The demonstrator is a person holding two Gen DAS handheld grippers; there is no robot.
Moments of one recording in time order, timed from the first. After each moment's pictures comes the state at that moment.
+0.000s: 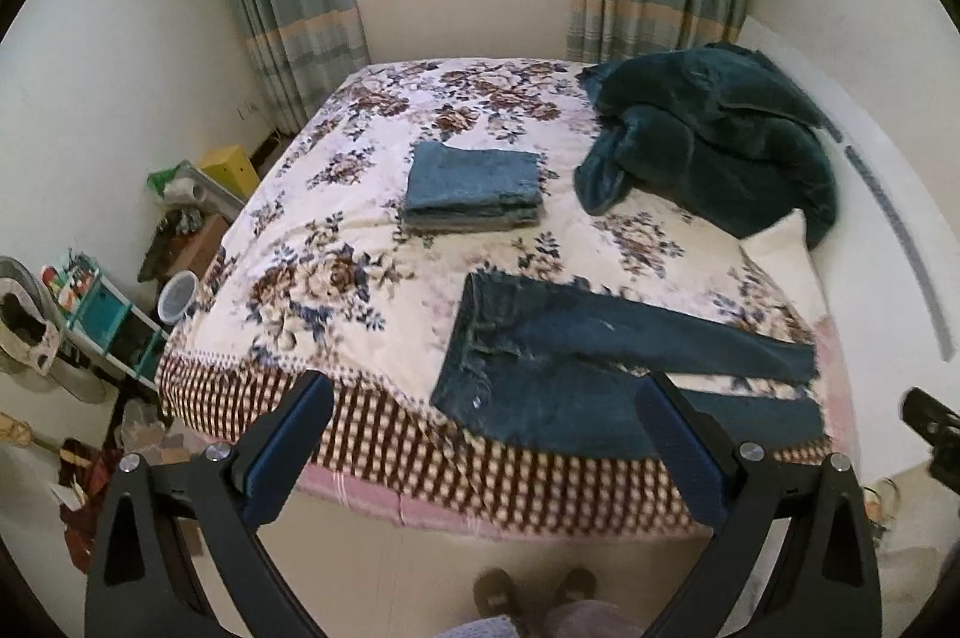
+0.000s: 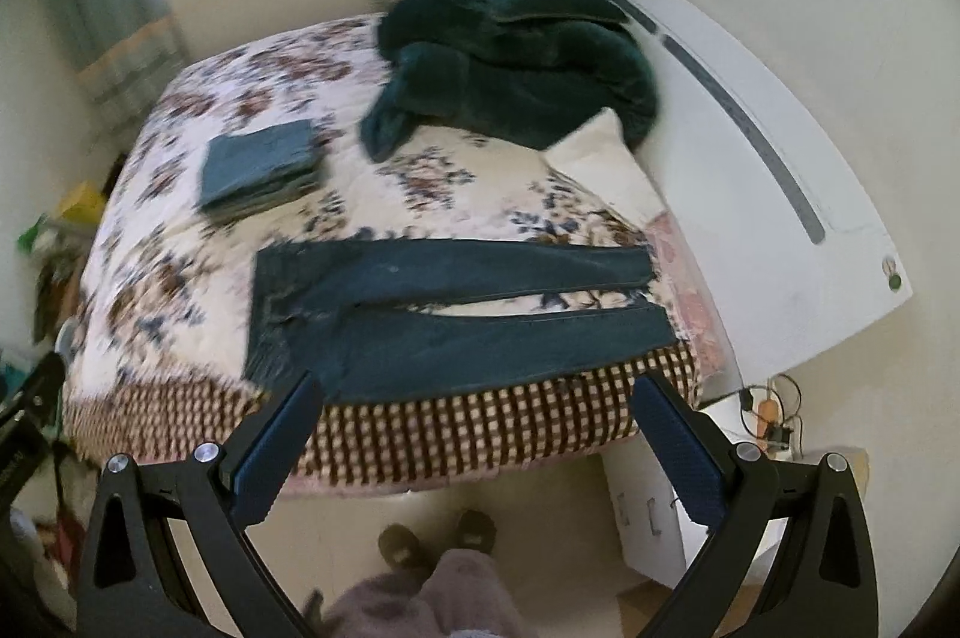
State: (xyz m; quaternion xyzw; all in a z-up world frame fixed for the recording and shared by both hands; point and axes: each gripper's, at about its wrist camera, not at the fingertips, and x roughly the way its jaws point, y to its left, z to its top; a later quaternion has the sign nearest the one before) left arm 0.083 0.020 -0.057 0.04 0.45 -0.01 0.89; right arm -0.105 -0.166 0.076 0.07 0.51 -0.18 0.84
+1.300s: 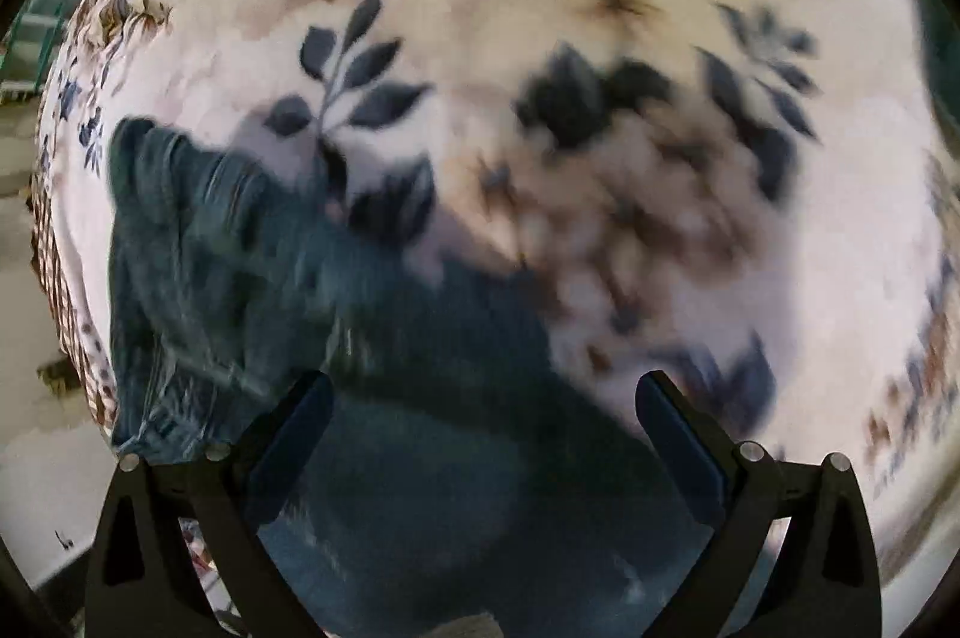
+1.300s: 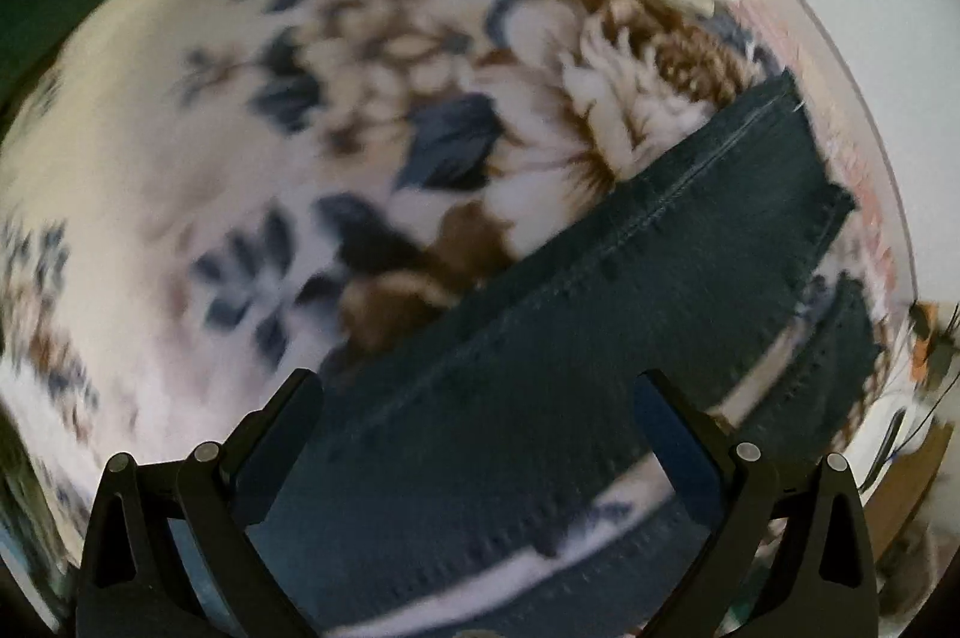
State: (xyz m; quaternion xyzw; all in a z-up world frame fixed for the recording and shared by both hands) left arm 0.527 -0.058 -0.596 -0.13 0.75 0.23 0.61; right arm 0.293 -0.606 -0.574 0.33 0.67 -0.36 0.56
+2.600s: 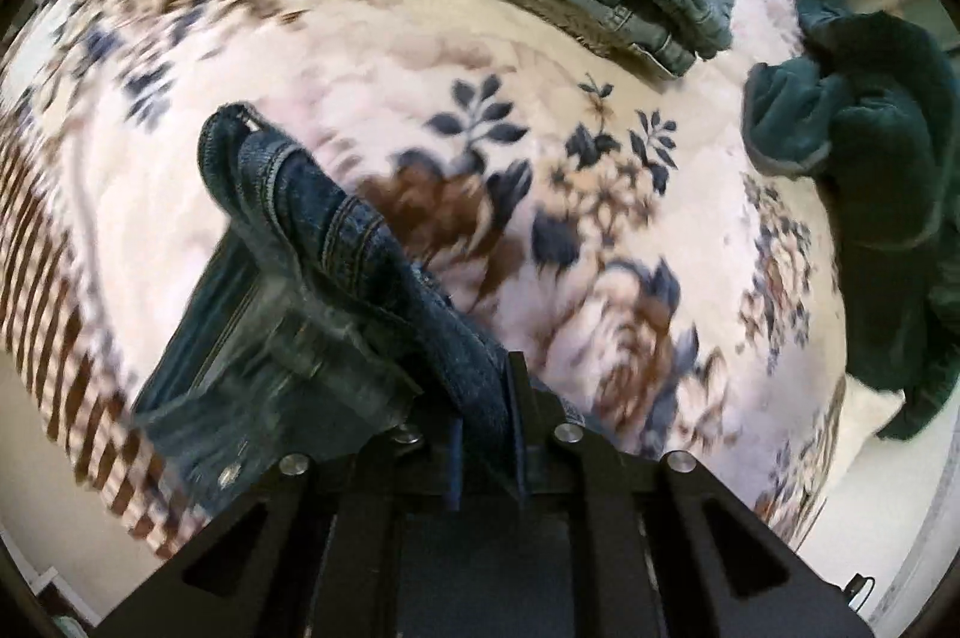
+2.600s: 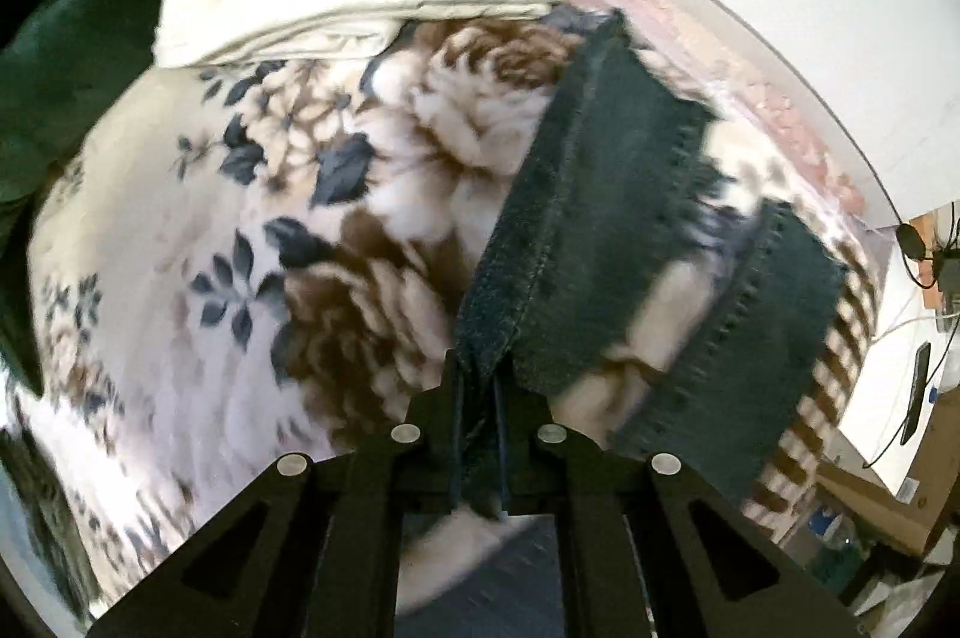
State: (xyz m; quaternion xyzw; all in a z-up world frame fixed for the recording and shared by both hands) left arm 0.312 0.012 -0.395 -0.25 0.63 0.10 0.73; right arm 0.169 -0.559 -0.555 0.36 0.58 -0.40 0.61
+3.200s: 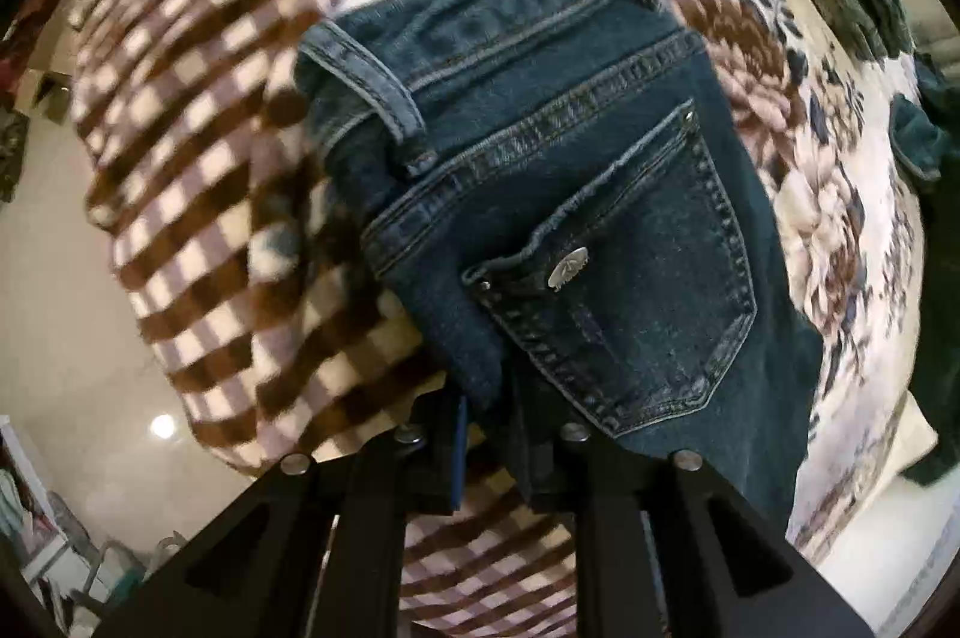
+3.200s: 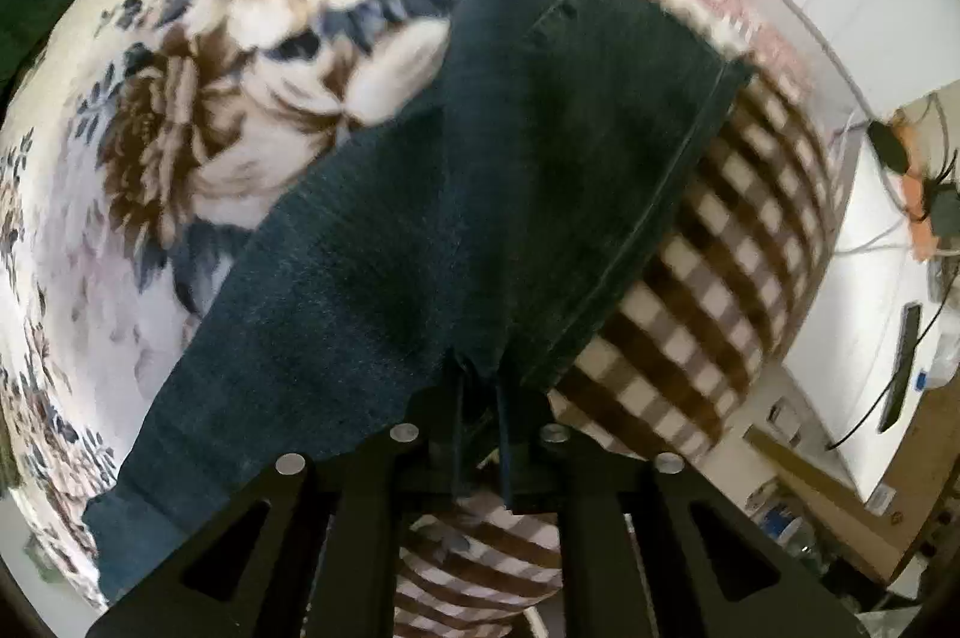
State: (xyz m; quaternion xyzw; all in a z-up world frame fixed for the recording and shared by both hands) left arm 0.173 0.051 -0.523 -0.32 0.64 0.22 0.66; right arm -0.002 -0.585 -0.581 0.36 0.63 -0.36 0.59
